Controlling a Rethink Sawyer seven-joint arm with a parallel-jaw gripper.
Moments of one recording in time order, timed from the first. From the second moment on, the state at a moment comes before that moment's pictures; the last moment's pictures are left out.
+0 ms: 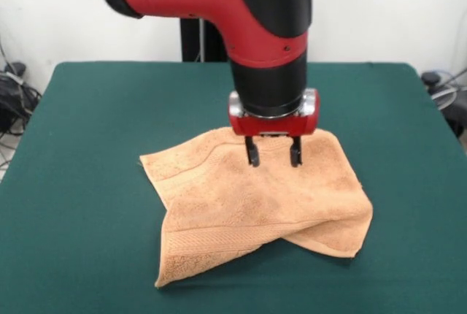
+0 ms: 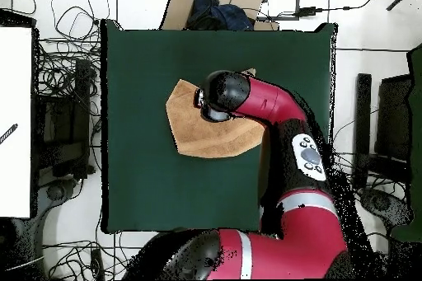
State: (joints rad) arm -0.32 -0.47 0.13 1.41 0.03 0.76 1.57
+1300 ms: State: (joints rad) arm -0.32 -0.51 0.11 1.54 0.07 0.76 1.57
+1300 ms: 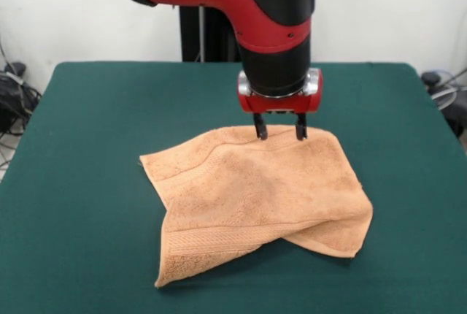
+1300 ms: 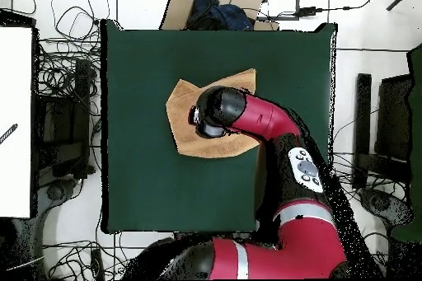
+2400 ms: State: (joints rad) arm -0.27 -0.57 0.10 1.60 0.09 0.76 1.57
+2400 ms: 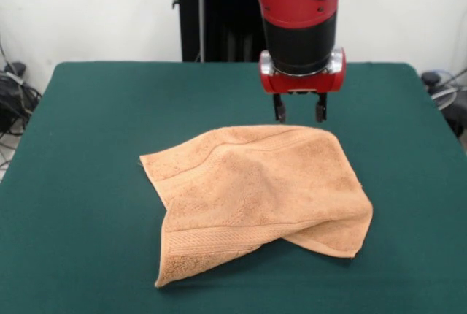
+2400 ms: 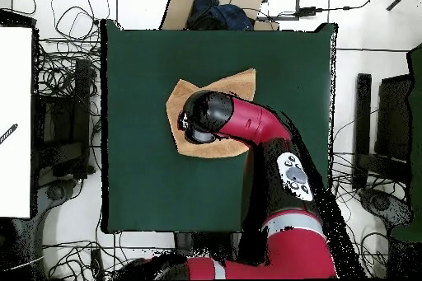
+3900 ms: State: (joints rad) arm -0.26 -0.53 0.10 1.60 0.09 0.73 1.57
